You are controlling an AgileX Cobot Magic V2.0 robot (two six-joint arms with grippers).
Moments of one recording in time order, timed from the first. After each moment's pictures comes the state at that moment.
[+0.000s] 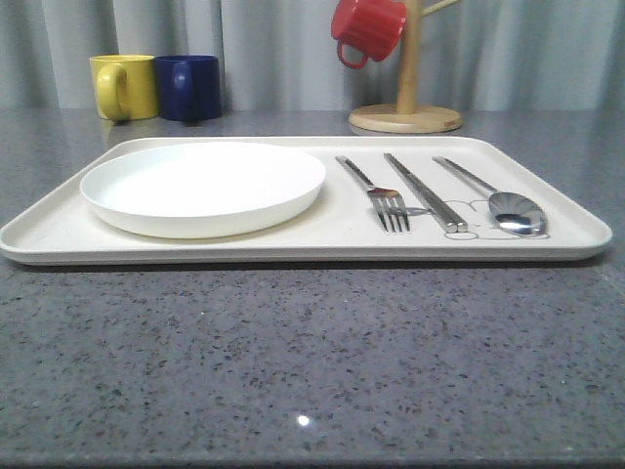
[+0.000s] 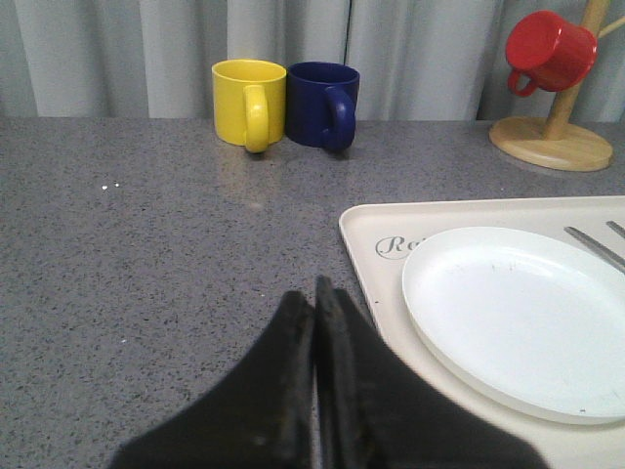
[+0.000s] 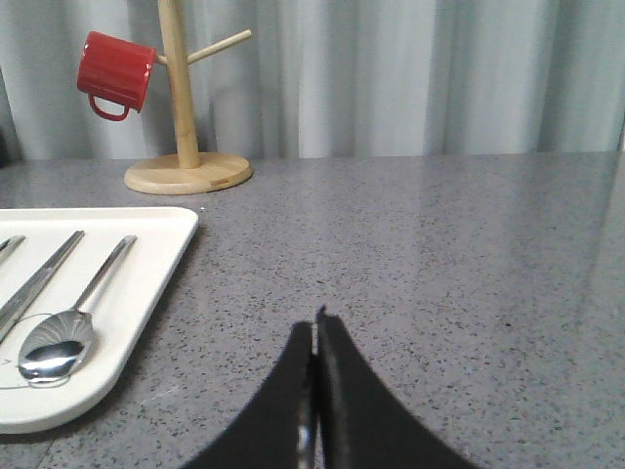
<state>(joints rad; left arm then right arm) -0.11 0.45 -0.42 -0.39 0.26 0.25 -0.02 -0.01 0.02 -0.04 0.03 0.11</state>
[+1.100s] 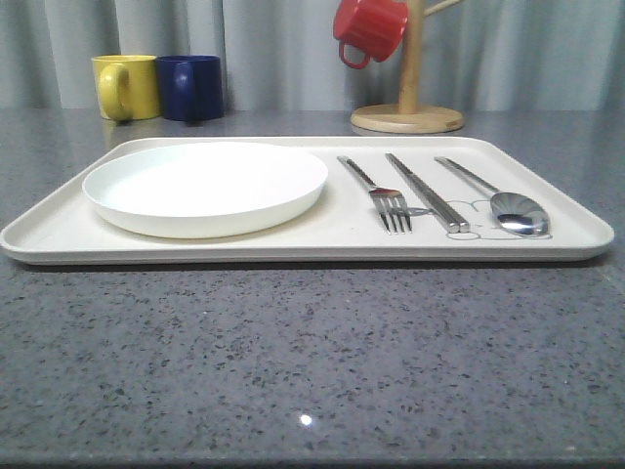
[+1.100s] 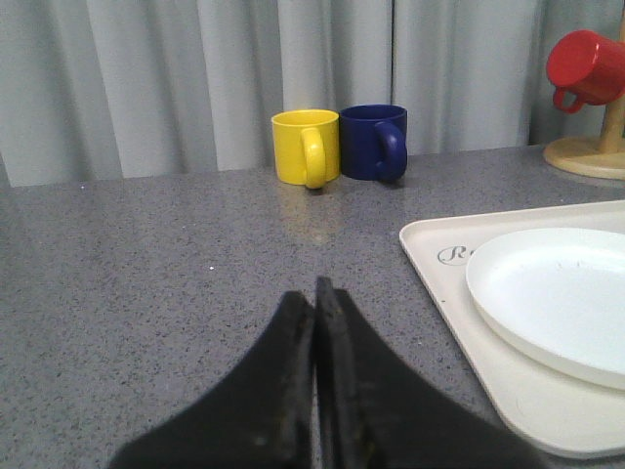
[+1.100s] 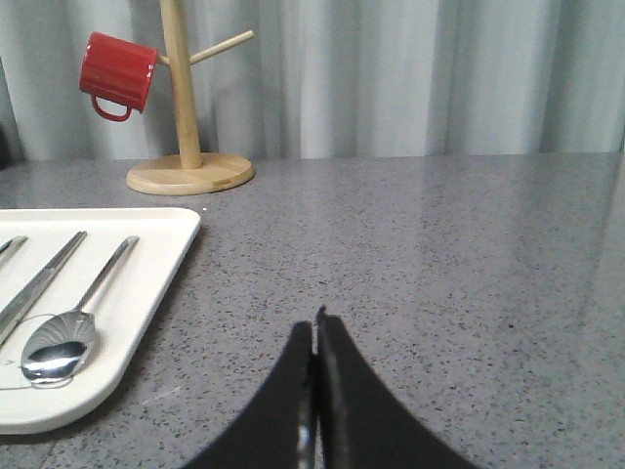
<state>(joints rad) -0.10 0.13 -0.23 -0.05 0.22 0.04 -0.02 -0.01 0.02 -0.04 0.03 0.11</state>
